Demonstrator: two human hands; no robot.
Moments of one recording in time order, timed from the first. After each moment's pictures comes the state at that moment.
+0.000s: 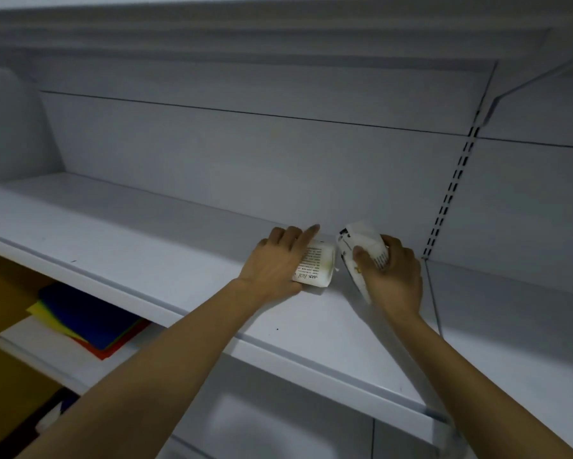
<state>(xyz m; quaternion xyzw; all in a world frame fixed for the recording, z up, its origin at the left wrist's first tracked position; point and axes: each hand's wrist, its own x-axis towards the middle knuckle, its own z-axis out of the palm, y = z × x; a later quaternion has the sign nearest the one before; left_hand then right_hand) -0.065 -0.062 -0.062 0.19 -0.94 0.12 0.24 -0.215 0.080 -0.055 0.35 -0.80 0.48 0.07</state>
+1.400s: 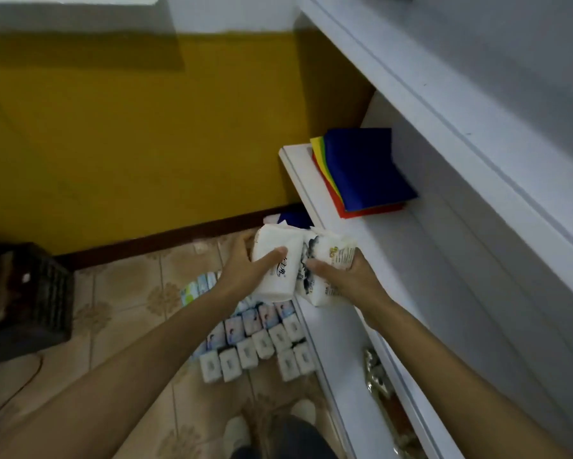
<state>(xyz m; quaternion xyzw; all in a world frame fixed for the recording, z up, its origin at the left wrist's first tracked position) 0.401 -0.037 -0.256 0.67 -0.32 -0.49 0.46 0.214 -0.082 -0.238 0.54 -0.55 0.23 -0.59</state>
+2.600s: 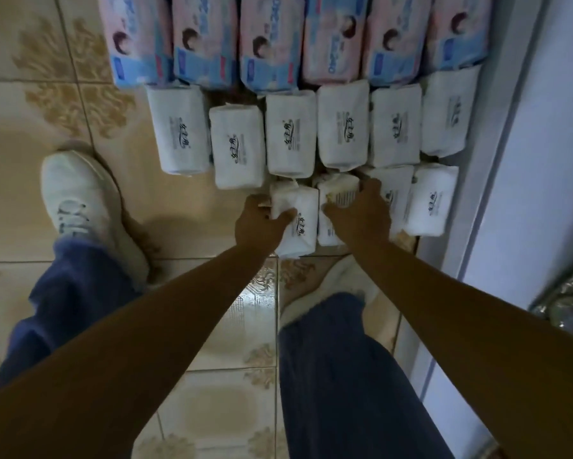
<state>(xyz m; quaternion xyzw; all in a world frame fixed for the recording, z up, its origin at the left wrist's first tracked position) 0.364 0.068 -1.027 0.79 0.04 -0.57 0.20 0.264 -0.035 -1.000 0.58 -0.68 -0.21 -0.39</state>
